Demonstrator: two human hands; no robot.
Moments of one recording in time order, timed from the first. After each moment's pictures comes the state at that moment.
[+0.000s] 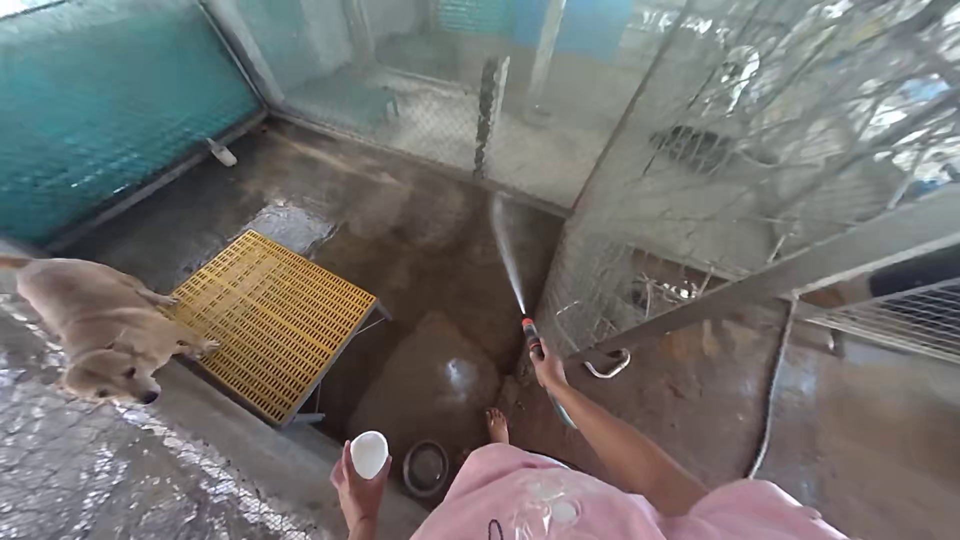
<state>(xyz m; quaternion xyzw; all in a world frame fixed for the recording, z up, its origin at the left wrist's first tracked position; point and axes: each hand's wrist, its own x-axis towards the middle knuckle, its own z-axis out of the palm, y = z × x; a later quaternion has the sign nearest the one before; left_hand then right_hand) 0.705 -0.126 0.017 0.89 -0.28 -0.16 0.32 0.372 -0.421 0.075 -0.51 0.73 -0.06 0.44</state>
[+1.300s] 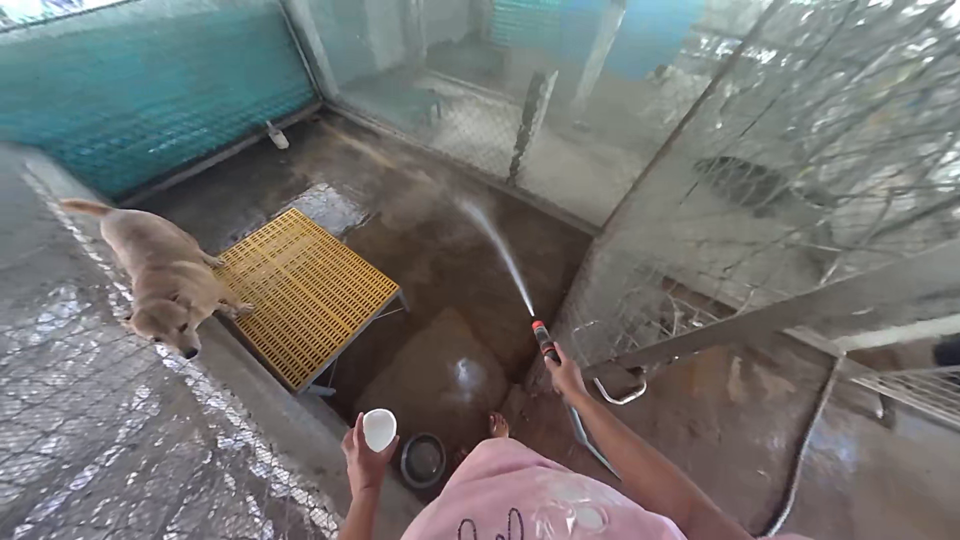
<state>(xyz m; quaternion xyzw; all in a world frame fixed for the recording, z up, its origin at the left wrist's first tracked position) 0.708 -0.120 0.008 0.90 -0.27 -0.15 0.31 0.374 -0.416 0.104 -0.55 0.69 -0.06 0.46</state>
